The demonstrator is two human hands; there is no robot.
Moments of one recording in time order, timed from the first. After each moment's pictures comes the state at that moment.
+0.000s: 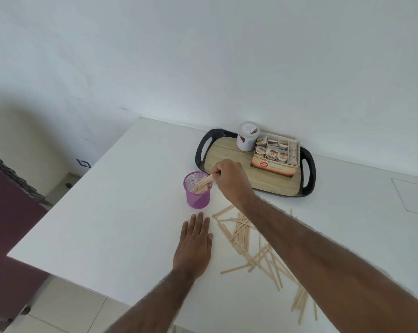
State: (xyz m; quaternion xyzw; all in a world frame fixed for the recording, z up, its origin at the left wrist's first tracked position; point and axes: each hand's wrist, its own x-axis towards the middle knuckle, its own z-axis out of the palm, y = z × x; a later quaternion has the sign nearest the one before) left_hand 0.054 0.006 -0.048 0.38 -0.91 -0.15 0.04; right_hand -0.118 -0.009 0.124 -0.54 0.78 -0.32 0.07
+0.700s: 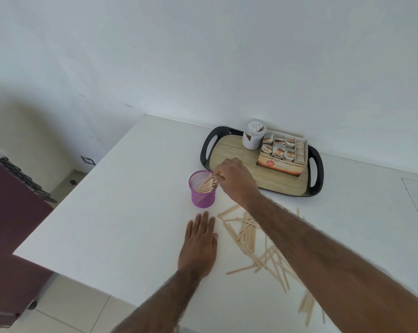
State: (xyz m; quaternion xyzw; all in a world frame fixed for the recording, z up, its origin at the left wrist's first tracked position) left_hand 0.053 0.003 -0.056 0.39 -0.91 -0.16 0.04; right_hand -0.129 -0.020 0.103 -0.61 0.76 -0.21 0.02
